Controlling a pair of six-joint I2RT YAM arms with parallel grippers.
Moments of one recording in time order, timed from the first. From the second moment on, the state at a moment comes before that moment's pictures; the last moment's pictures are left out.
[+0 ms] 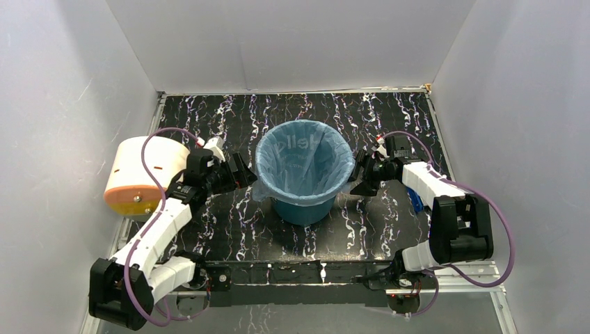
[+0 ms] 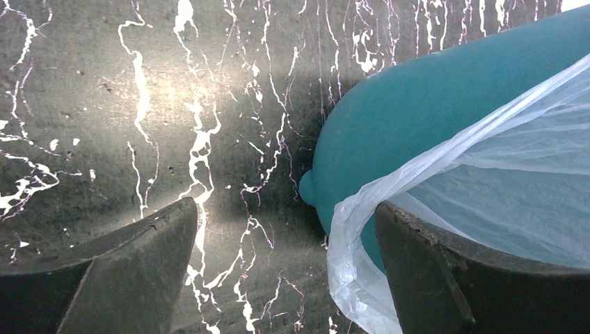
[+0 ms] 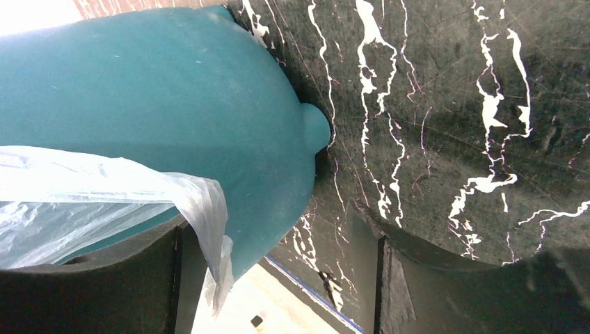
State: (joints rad) left arm -0.28 1.03 0.66 -0.31 0.24 -0.53; right arm 0.13 1.43 0.82 -0.47 -0.69 0.60
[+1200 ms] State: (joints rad) left arm -0.28 0.90 0.86 -0.49 -0.14 -0.42; right arm 0.13 0.84 0.80 -0.45 0.00 0.58
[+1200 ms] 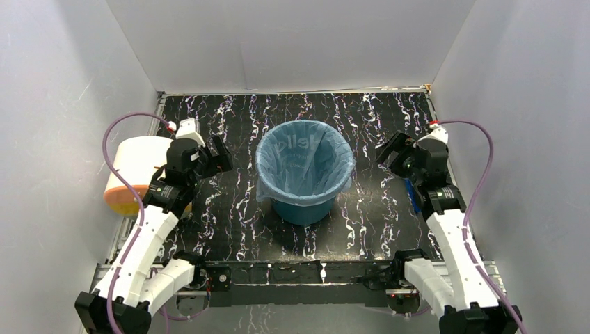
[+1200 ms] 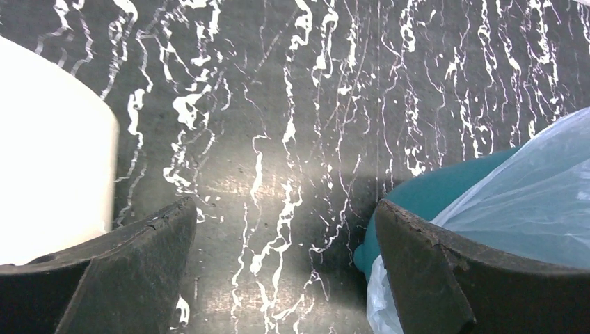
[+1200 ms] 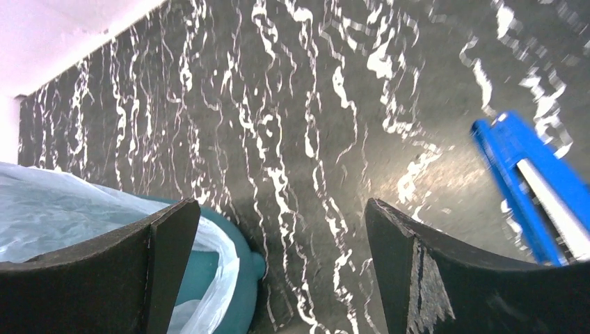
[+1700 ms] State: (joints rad) left arm -0.28 0.87 1.03 -0.54 -0.12 -0.31; right arm 0.13 0.71 0.88 -0.30 -0.10 0.44
